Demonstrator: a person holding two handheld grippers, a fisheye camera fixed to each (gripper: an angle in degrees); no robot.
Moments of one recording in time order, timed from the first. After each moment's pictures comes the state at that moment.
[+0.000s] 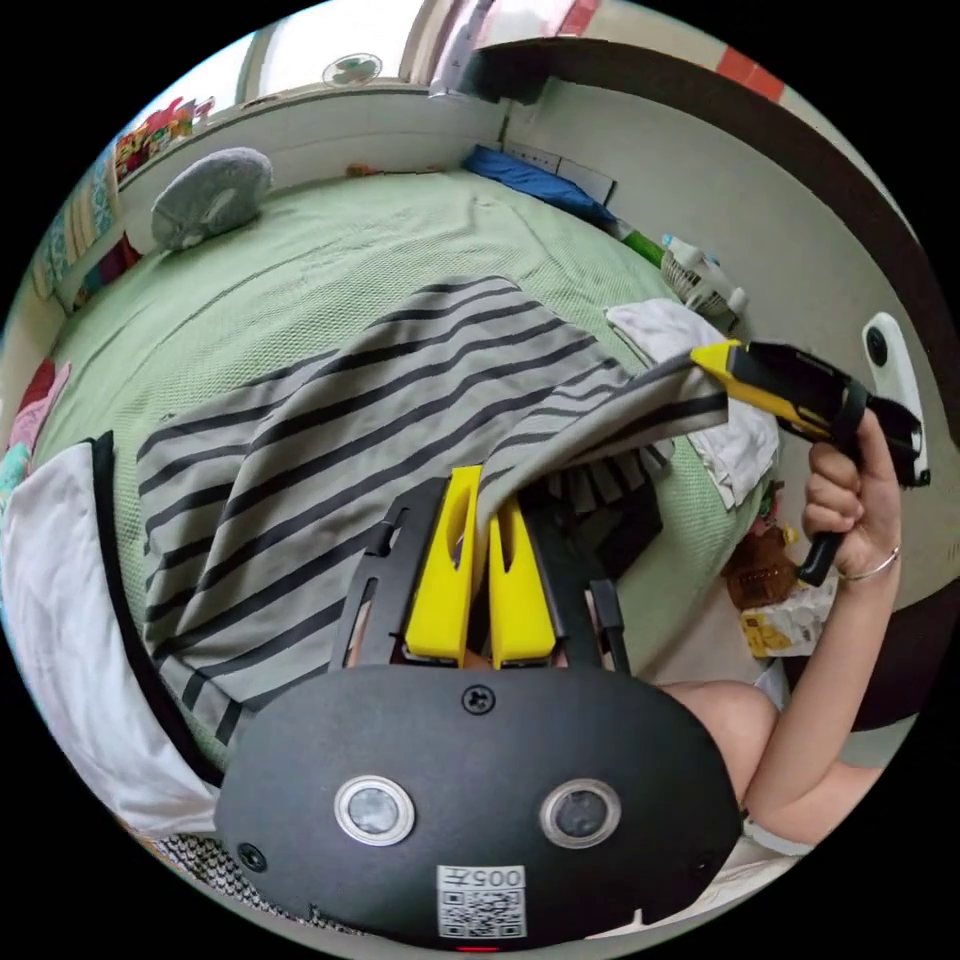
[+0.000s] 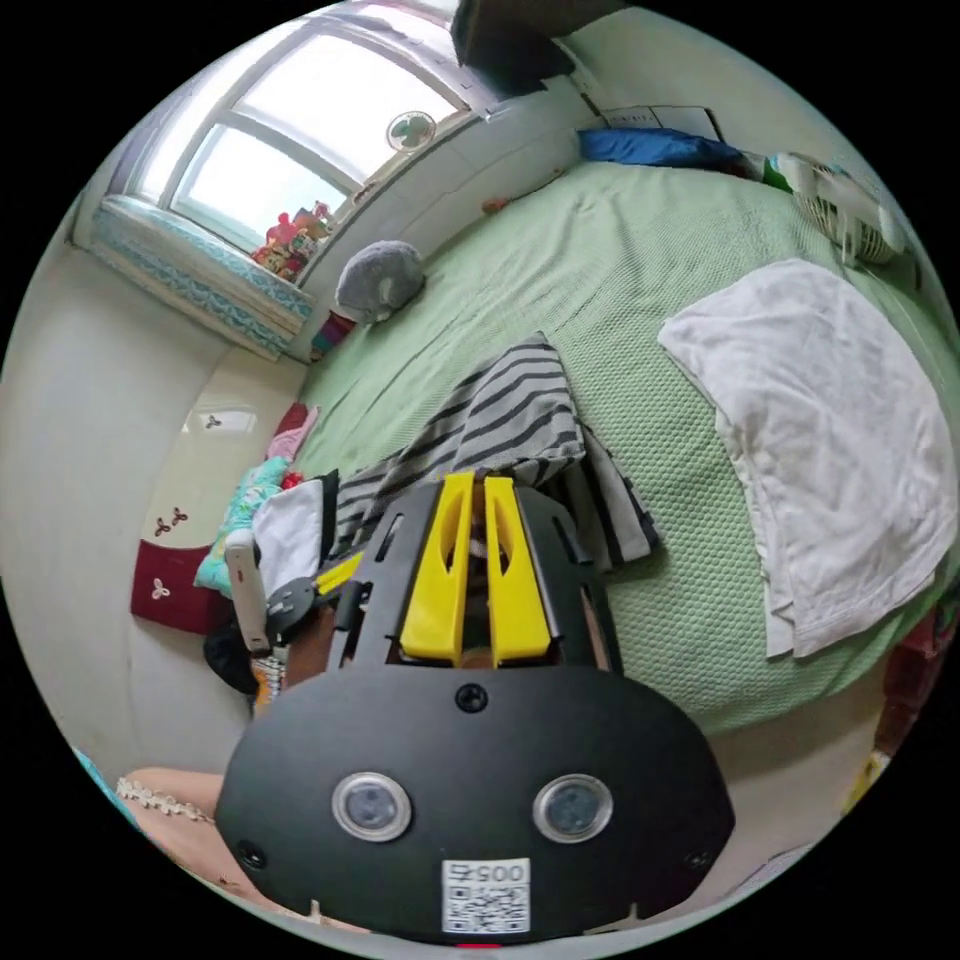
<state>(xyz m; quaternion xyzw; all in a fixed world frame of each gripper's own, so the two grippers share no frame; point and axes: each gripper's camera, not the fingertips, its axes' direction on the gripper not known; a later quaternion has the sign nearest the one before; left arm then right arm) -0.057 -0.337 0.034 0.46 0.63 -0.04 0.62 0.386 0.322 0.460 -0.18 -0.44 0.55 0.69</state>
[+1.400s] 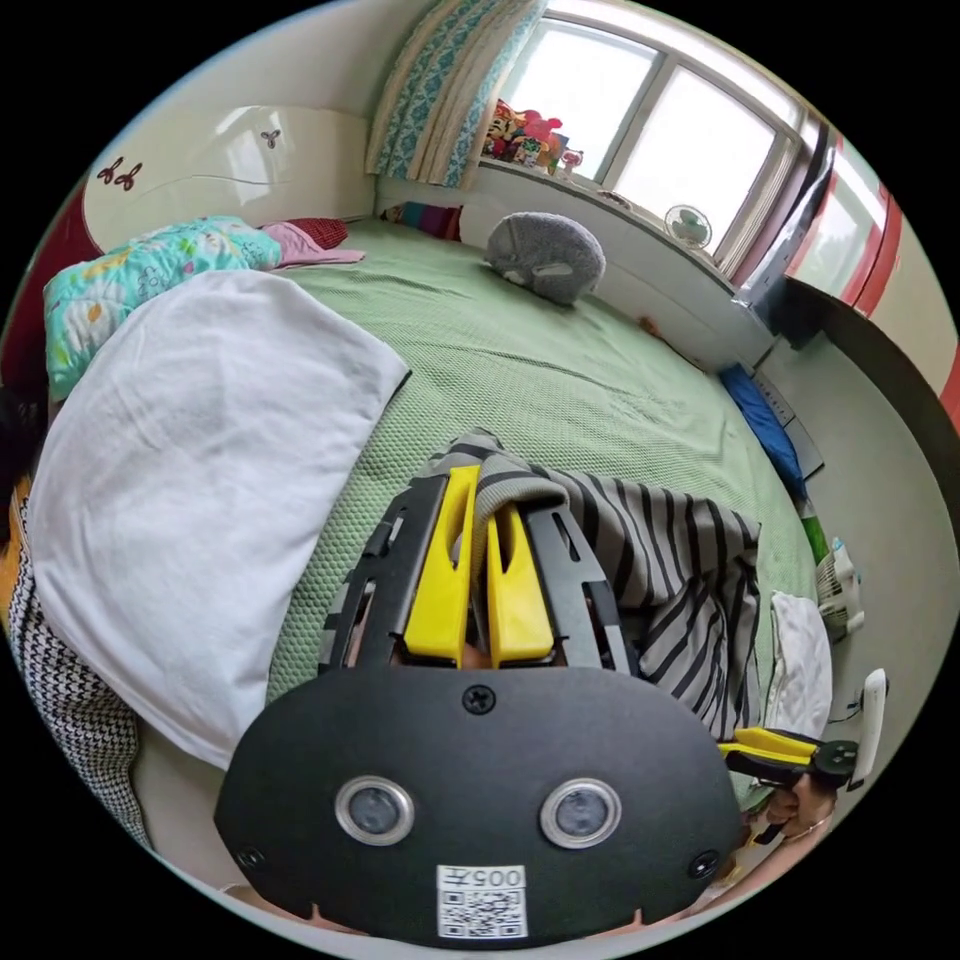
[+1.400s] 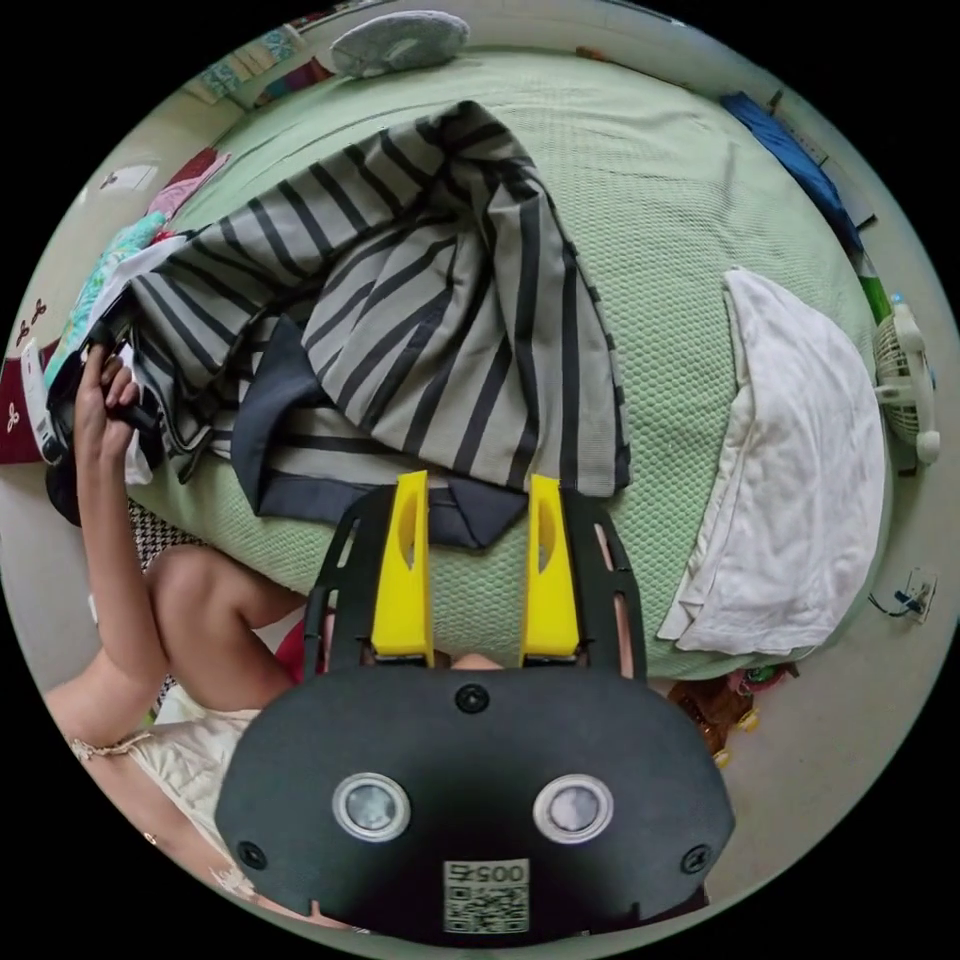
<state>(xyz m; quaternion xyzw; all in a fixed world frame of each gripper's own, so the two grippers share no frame) -0.143 -0.311 0.276 0.32 0.62 -0.43 0.57 0.278 0.201 0.555 -0.38 -0.44 0.24 0.78</state>
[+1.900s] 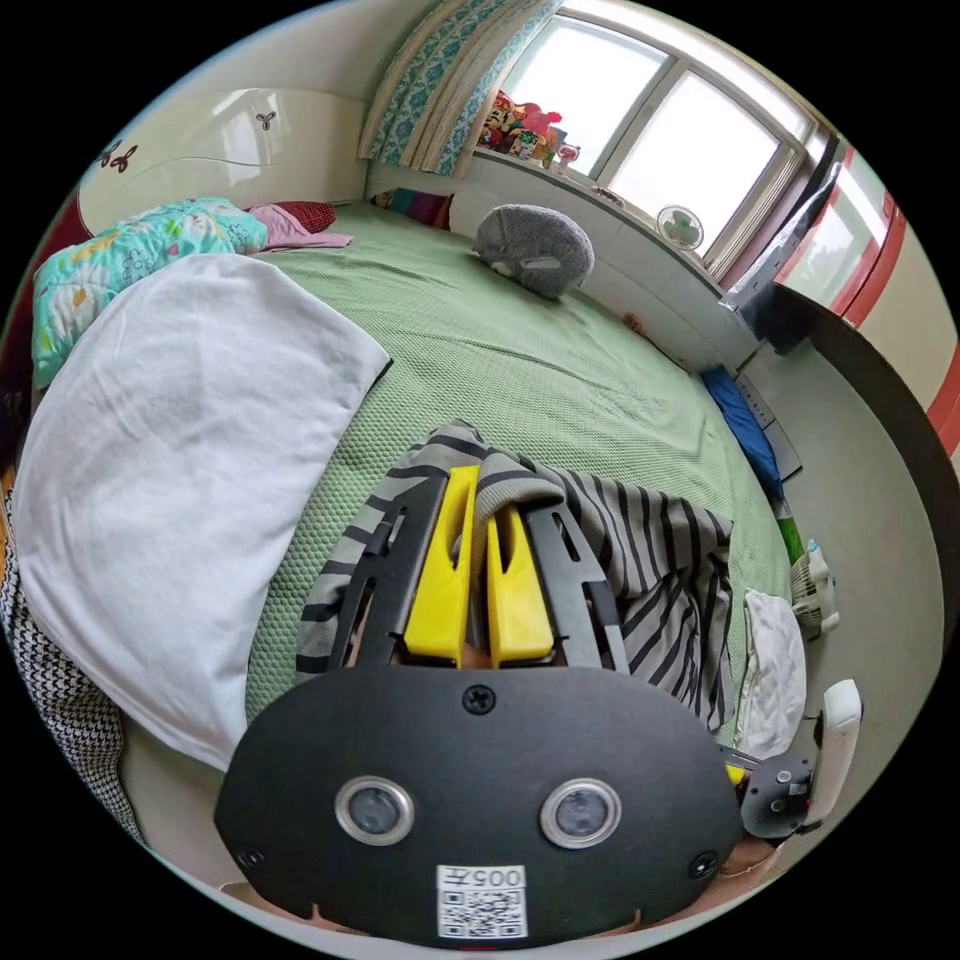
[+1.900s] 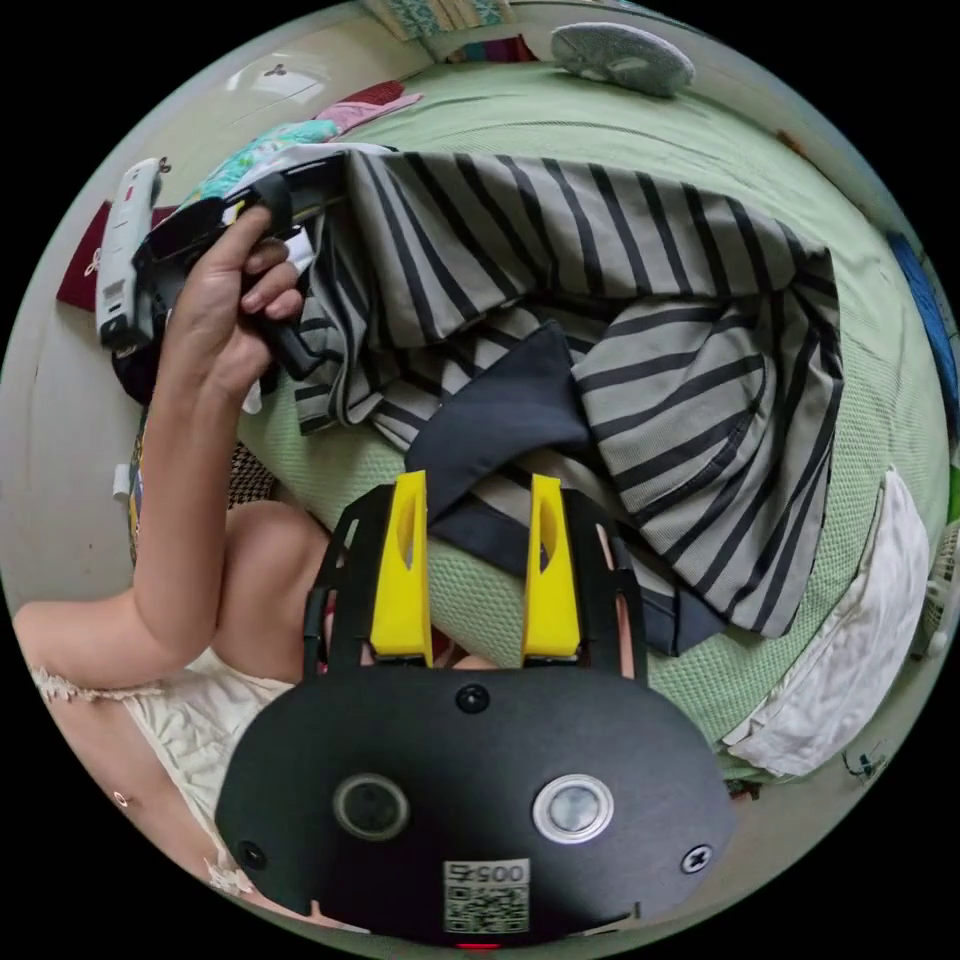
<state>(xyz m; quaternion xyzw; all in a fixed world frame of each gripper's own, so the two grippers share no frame) -0.156 -0.302 0.305 0.32 0.66 -0.42 0.54 0.206 0.093 0.533 -0.28 -0.55 0.14 0.77</state>
